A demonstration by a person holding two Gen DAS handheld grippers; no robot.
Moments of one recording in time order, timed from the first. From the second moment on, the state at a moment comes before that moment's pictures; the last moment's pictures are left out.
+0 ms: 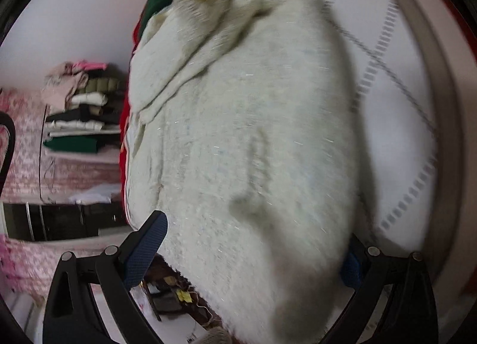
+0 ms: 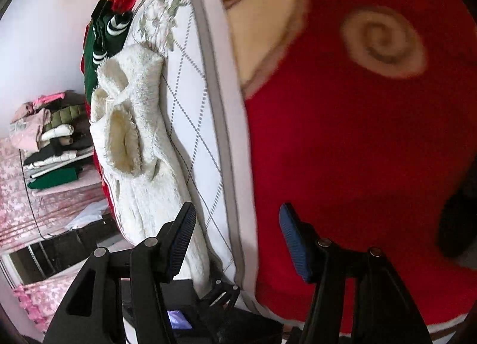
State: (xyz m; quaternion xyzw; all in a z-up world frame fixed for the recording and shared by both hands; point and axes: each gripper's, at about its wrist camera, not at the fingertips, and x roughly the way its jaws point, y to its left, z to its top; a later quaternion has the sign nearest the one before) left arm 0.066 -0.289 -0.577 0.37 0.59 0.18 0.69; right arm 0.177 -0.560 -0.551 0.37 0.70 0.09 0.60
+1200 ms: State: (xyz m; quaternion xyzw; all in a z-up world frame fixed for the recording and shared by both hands) left arm 0.117 -0.081 -0.432 0.01 0.61 0.11 0.79; right arm 0.362 -0.255 -0.466 0.29 0.70 0.14 0.64
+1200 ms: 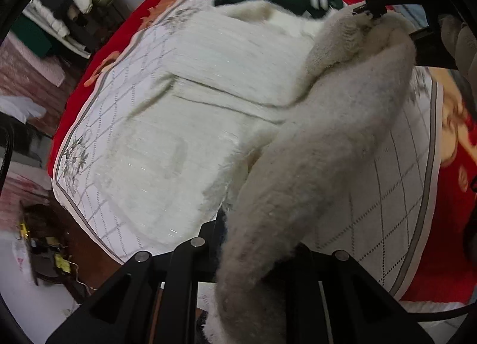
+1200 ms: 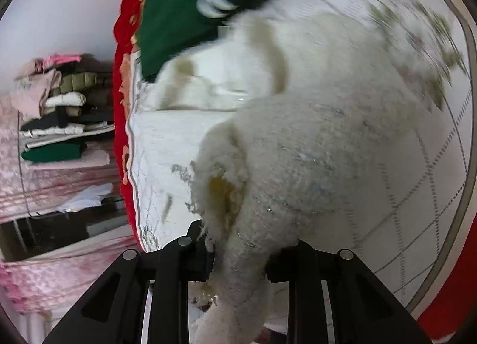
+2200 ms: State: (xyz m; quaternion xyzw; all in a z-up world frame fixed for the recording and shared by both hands) left arm 0.105 0.292 -0.528 -0.28 0.62 0.22 0.70; right arm 0.446 0.072 -0.486 0.20 0.71 0.22 0.64
